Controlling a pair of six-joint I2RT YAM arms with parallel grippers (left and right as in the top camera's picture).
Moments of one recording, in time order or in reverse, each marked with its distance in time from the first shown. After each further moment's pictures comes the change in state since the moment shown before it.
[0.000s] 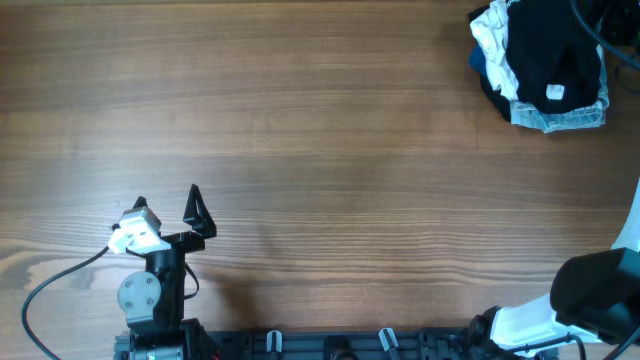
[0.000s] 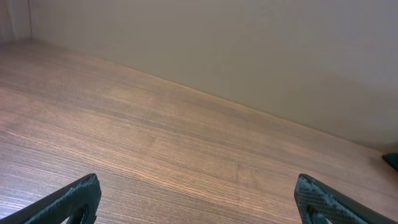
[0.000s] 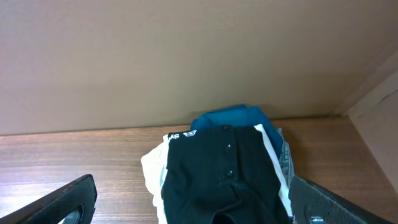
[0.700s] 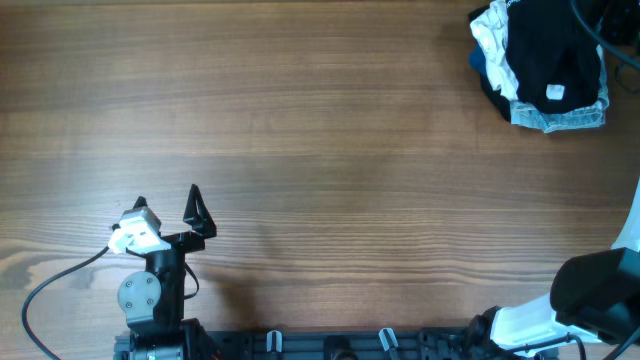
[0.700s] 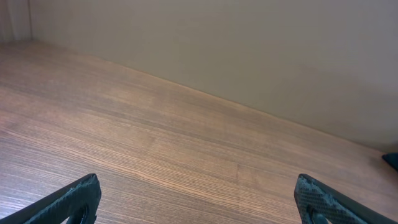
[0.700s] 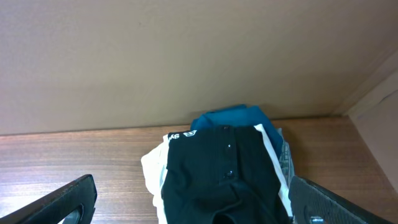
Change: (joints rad) left arm 0.000 0.000 0.000 0.000 0.000 0.000; right arm 0.001 0.000 0.000 0.000 0.000 0.000
